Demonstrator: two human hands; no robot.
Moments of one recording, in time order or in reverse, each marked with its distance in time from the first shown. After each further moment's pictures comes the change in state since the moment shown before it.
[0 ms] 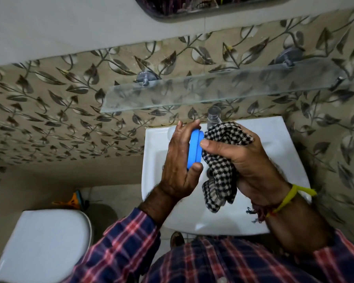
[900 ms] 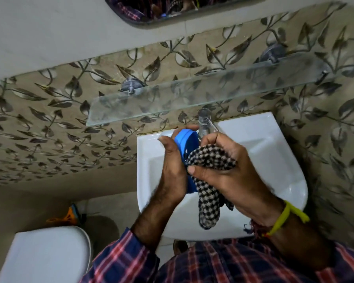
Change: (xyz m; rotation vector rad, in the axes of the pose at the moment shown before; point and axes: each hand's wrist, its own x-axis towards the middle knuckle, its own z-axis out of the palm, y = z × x) left_hand 0.027 0.025 0.002 -0.671 -0.022 -0.634; right_hand -0.008 0.014 -0.006 -0.450 -0.083 -0.220
